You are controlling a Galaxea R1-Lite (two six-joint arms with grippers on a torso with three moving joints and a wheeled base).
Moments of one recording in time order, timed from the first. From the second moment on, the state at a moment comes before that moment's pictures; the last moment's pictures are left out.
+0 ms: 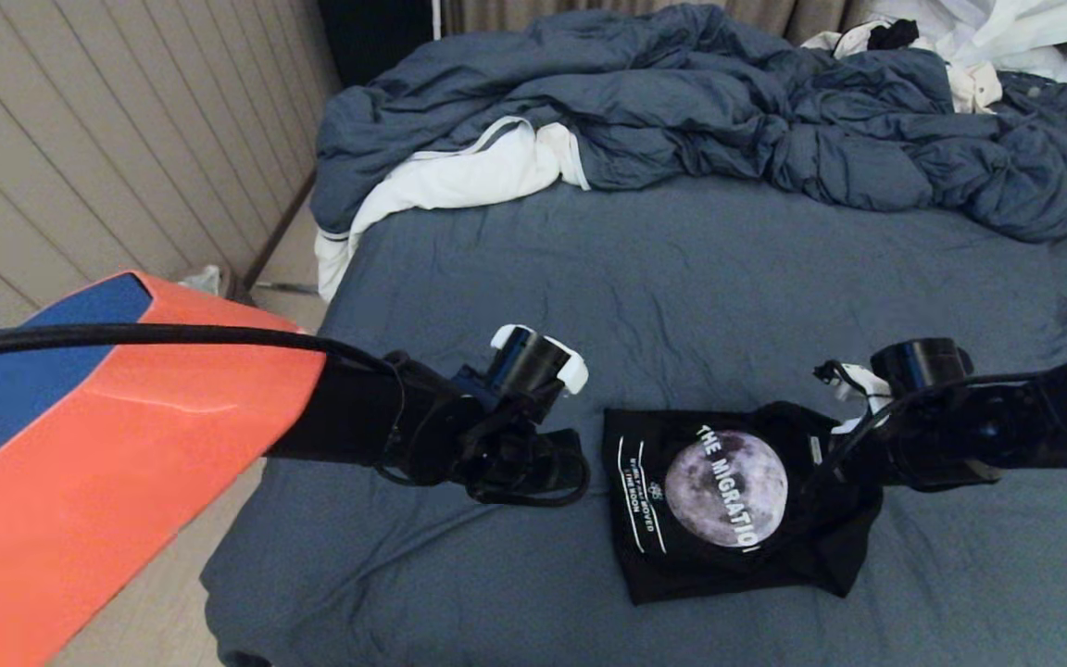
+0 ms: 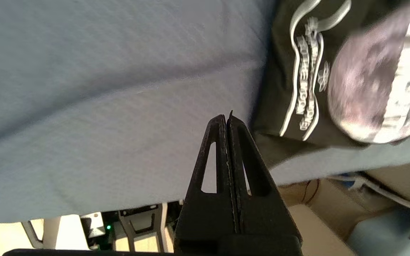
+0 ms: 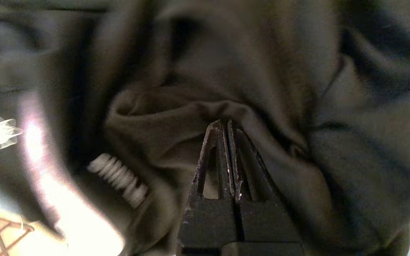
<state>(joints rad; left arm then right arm) -0.83 2.18 -1.50 0.13 0.08 -0.71 -0.11 2.00 -0.98 -0.15 0.29 -0.03</state>
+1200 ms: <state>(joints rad) -0.98 2.26 -1.69 0.21 0.08 -0.72 -0.32 2.08 -1.04 -0.15 0.30 -0.09</state>
